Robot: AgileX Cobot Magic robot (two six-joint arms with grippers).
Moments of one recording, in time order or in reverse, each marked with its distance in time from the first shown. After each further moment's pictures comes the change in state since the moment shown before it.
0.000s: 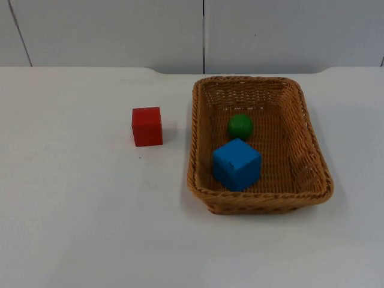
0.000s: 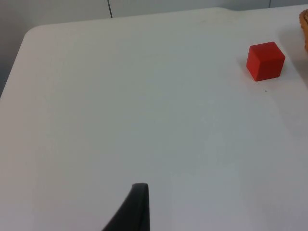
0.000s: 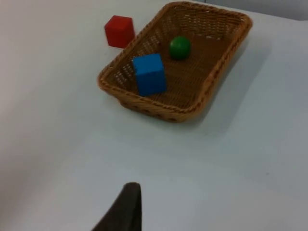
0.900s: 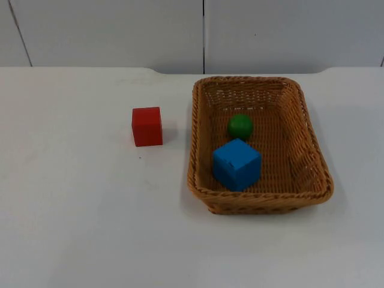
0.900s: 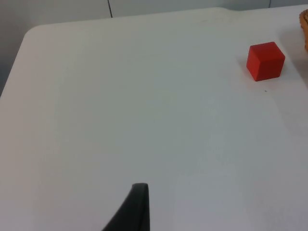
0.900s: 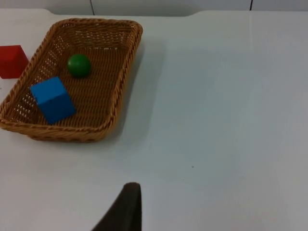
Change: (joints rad) right arm -0.344 0.000 0.000 0.000 -0.004 -0.002; left arm 0.000 0.000 0.000 0.000 0.000 -0.002
